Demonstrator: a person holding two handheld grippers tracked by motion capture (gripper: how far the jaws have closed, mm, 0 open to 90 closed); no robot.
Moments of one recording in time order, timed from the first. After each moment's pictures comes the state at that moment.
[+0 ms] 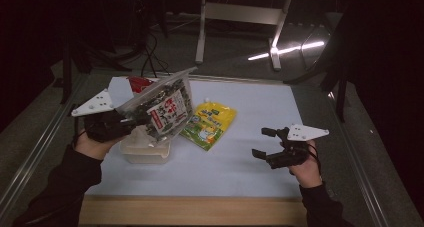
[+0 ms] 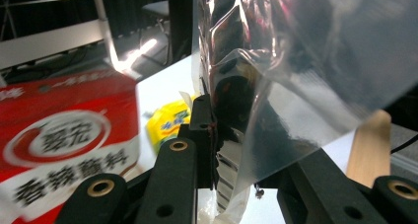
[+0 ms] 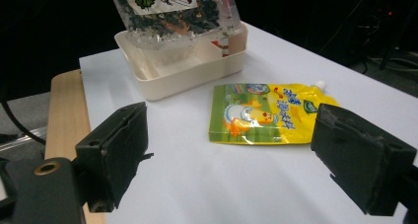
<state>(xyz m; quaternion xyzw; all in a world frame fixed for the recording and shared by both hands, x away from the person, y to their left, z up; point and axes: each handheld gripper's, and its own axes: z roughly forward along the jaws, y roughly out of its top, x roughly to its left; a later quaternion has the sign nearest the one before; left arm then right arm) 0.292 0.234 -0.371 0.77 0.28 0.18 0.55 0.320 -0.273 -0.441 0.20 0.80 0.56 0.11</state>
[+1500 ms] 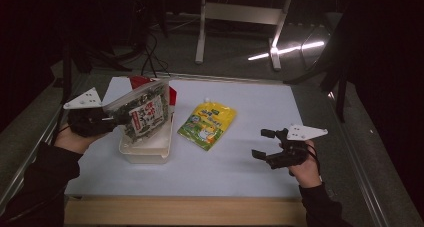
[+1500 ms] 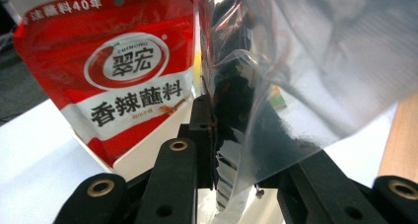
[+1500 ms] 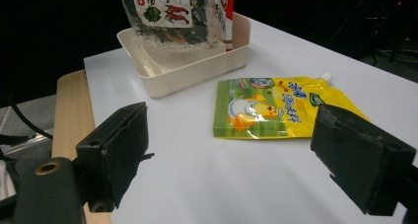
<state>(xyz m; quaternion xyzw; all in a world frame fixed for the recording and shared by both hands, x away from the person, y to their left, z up) 0.311 0.276 -0.385 0.81 0.30 0.18 0.46 0.323 -0.274 -0.447 0.21 0.80 0.56 0.09</state>
